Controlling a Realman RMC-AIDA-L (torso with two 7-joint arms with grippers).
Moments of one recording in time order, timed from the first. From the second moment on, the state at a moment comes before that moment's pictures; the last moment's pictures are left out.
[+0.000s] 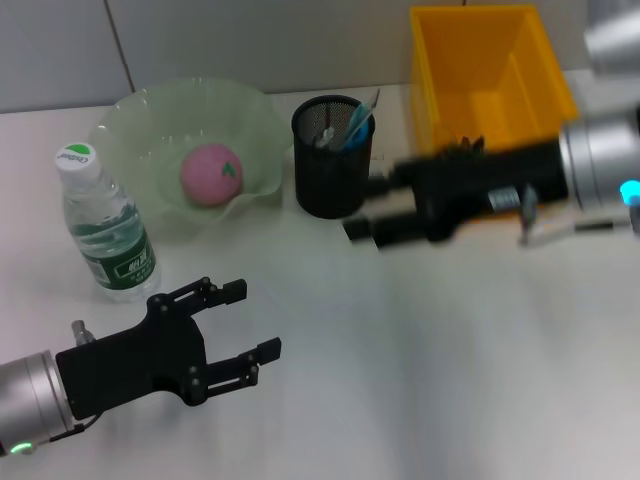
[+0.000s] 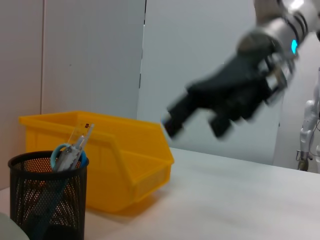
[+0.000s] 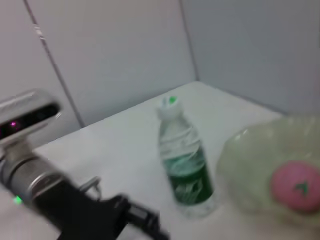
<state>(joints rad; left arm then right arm) -0.37 -2.06 1.19 0.40 1.43 1.46 -0.88 0.46 2.08 -1.12 -1.16 -1.91 -1.49 1.91</state>
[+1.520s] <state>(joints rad) -0.38 -2.05 1.19 0.40 1.51 1.49 -0.98 0.38 2.08 -0.95 -0.51 -1.72 -1.53 0.98</state>
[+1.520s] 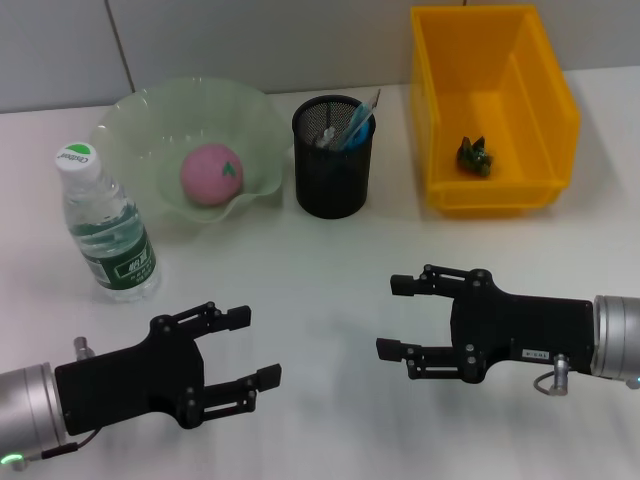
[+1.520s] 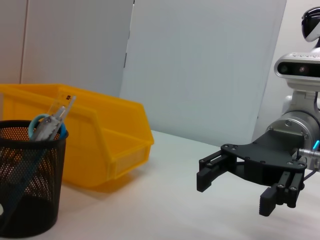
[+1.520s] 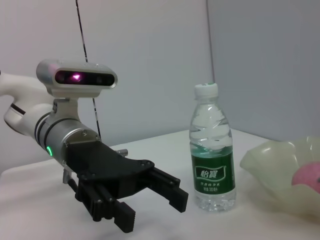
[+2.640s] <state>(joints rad) -0.38 -2.02 1.19 0.42 1.52 1.52 -1.00 0.39 2.08 -0.94 -0.46 -1.71 -1.52 0.93</state>
